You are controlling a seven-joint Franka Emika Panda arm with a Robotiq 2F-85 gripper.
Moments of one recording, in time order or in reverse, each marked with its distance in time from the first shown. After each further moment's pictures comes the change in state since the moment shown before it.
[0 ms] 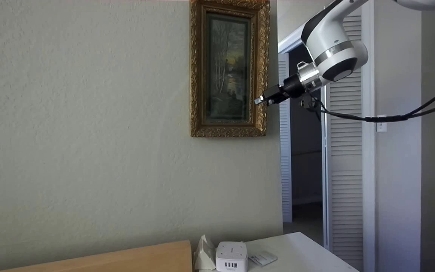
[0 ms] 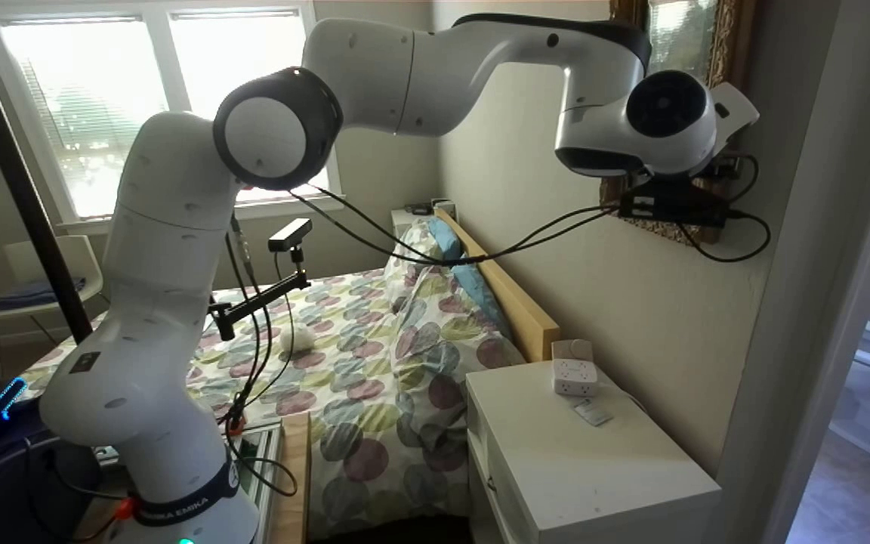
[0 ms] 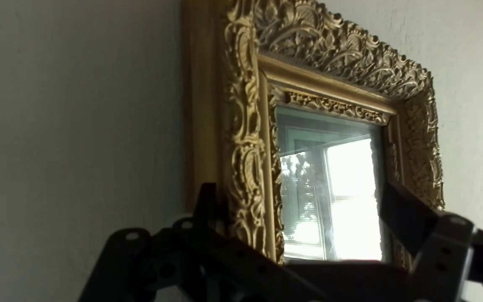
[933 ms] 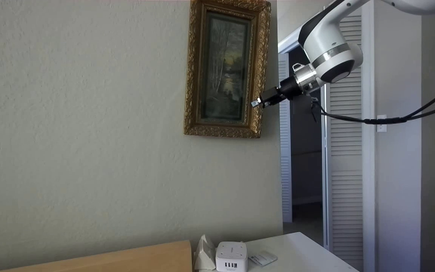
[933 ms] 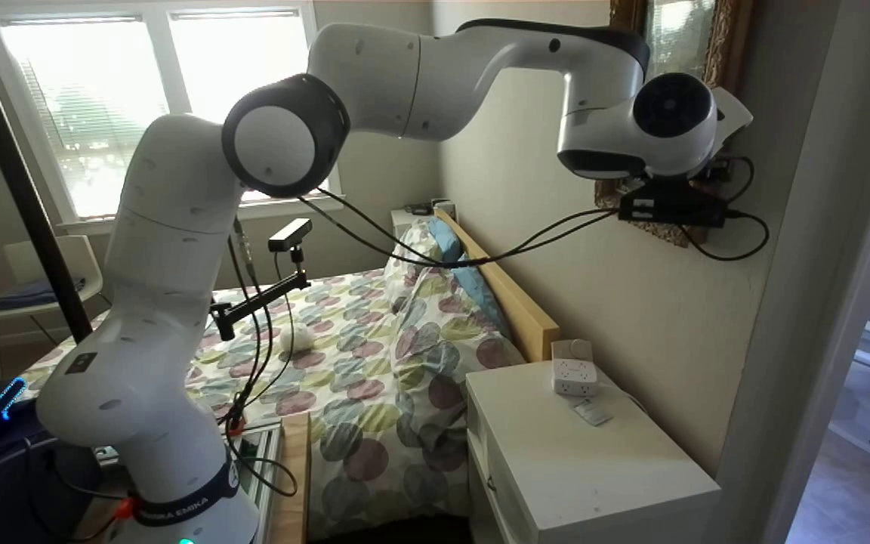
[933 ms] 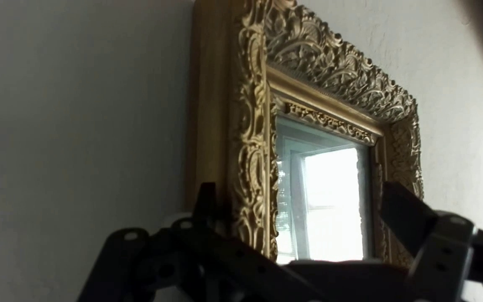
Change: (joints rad) arm -0.036 0.021 0.058 0.024 -0.066 -0.035 -0.006
